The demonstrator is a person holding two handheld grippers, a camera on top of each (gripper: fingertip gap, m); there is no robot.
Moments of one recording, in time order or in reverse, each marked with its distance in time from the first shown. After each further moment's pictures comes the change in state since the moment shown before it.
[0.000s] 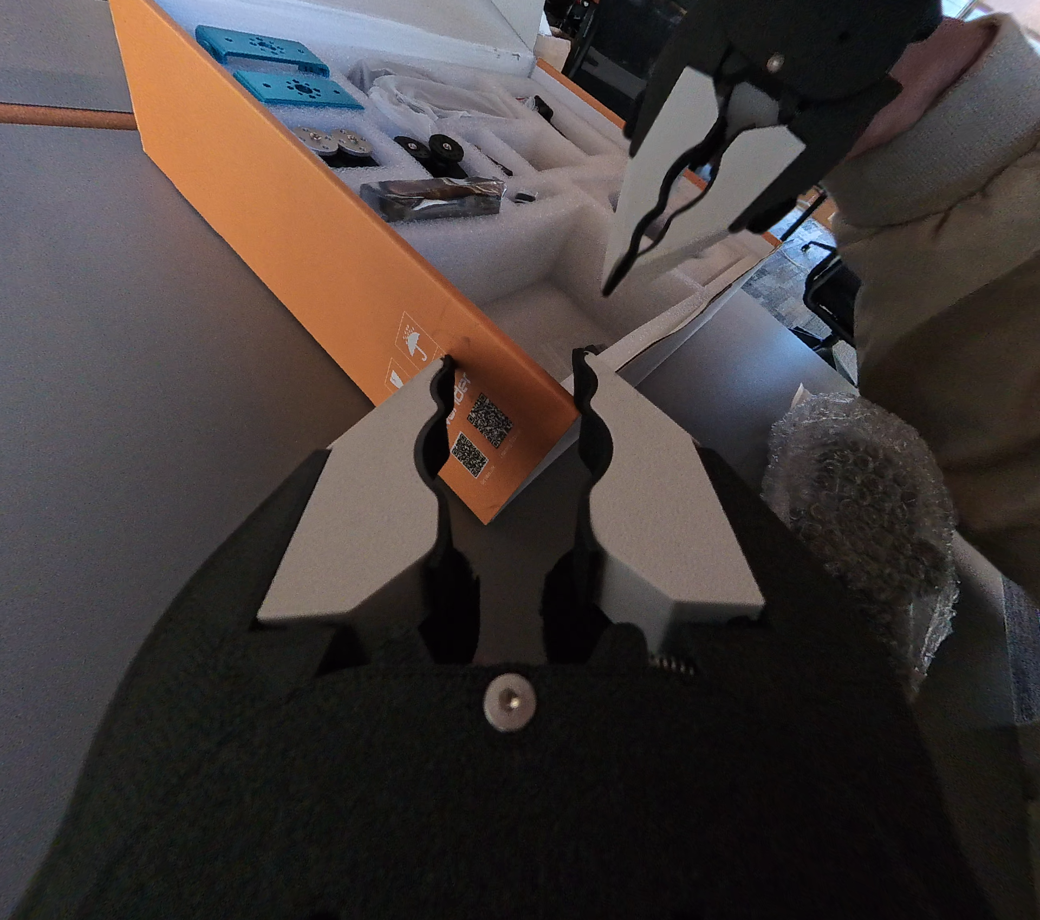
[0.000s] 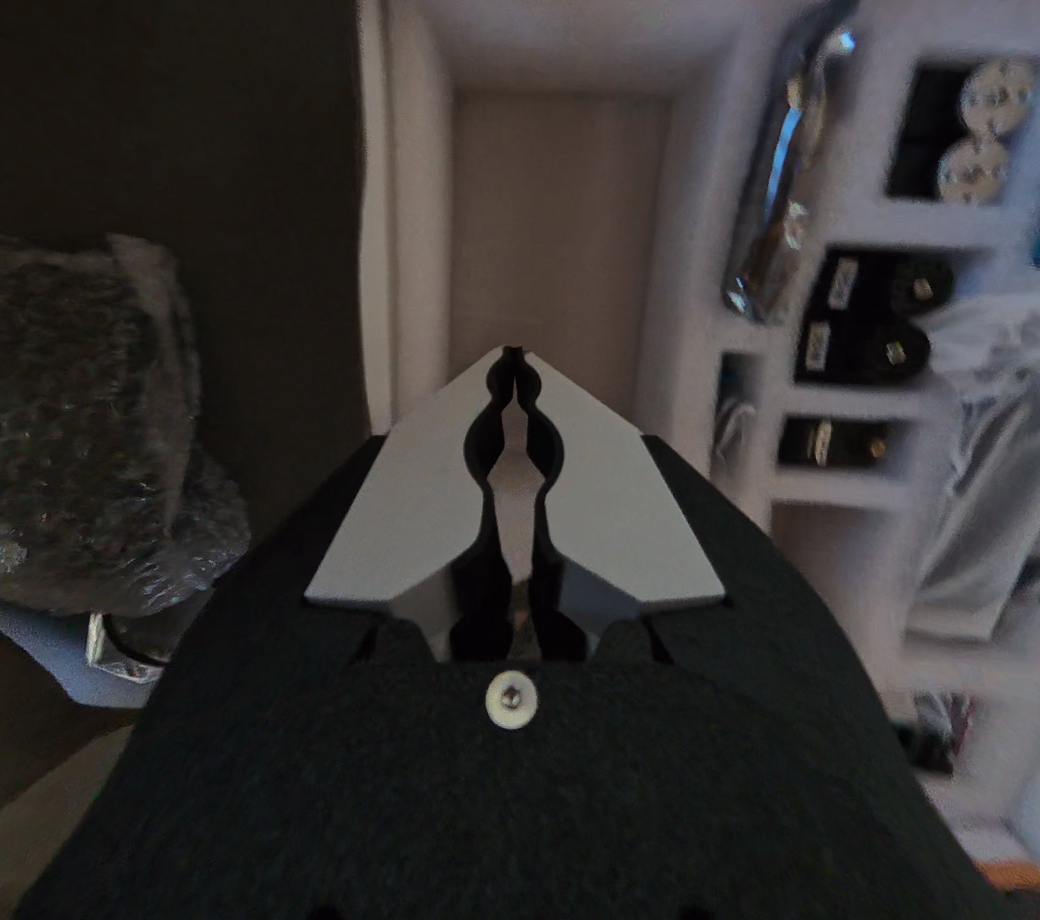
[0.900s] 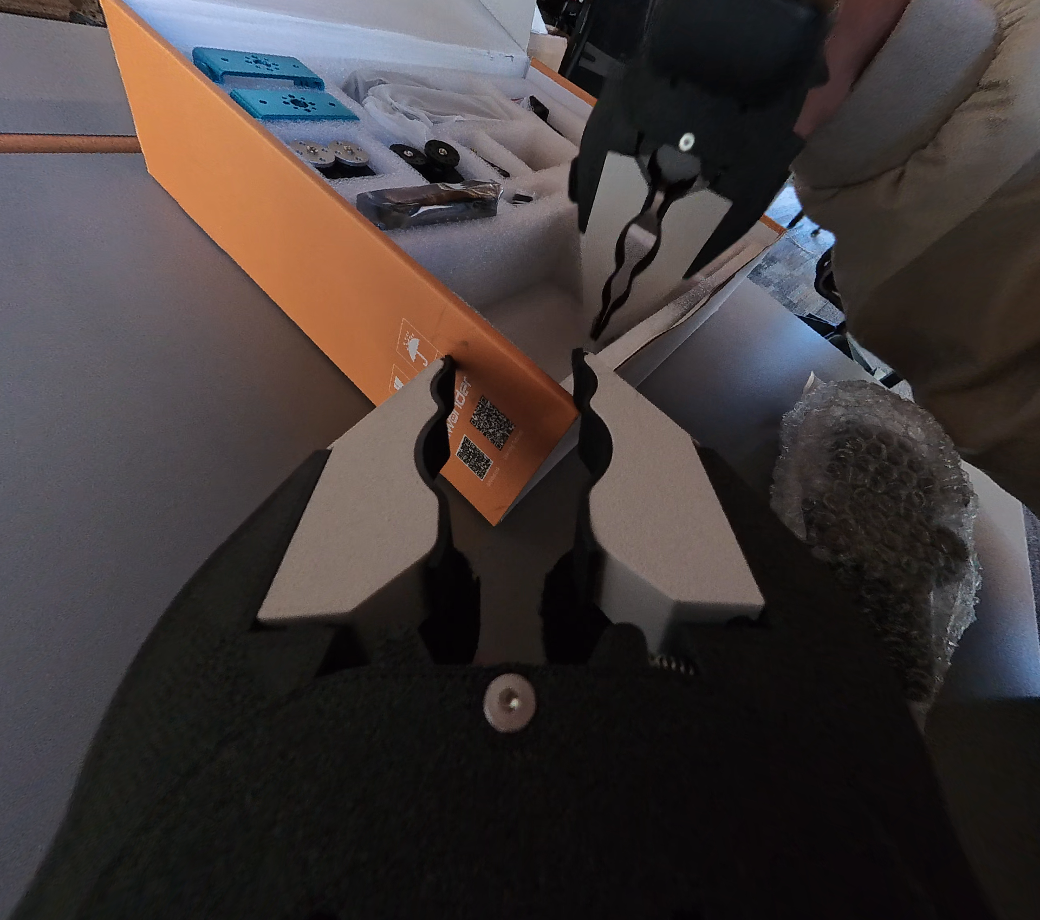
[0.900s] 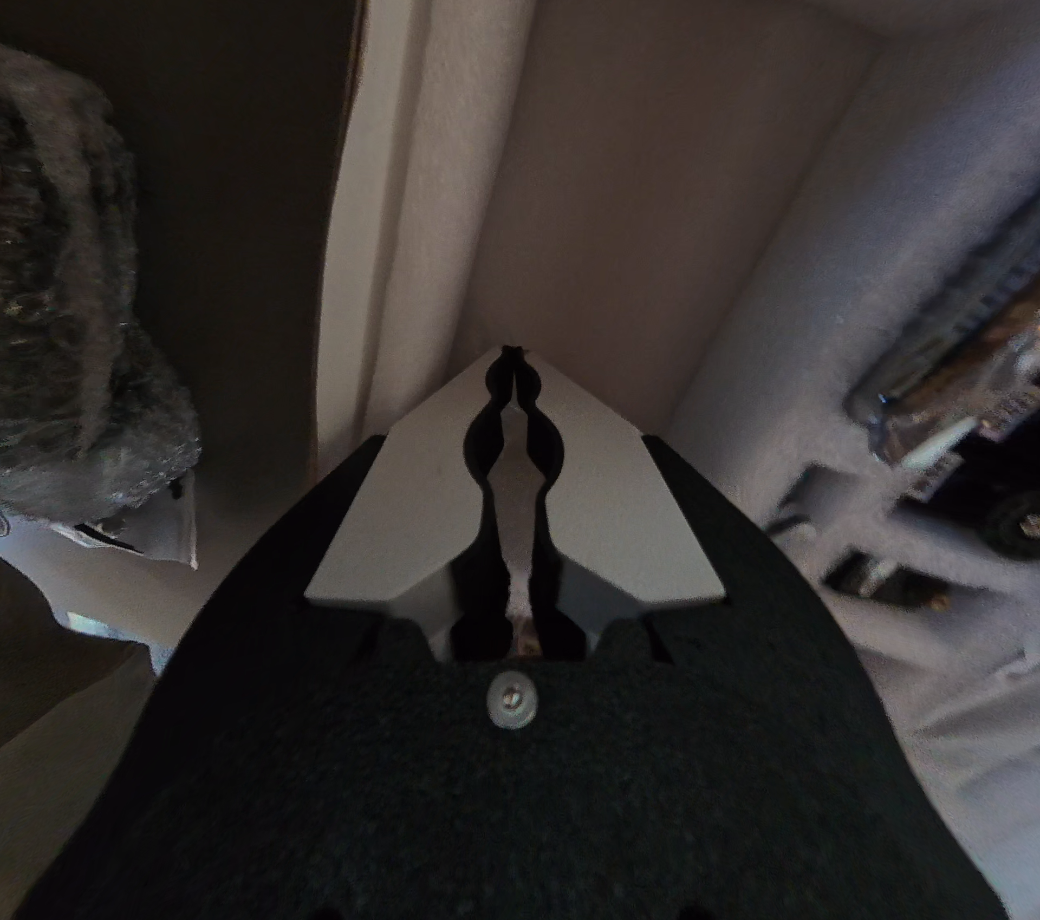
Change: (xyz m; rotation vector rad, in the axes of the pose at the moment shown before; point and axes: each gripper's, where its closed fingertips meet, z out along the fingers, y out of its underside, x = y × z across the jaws) left arm 0.000 -0.001 -0.001 0.000 0.000 0.048; right arm -0.008 0.024 0.034 -0.241 -0.158 -0.207
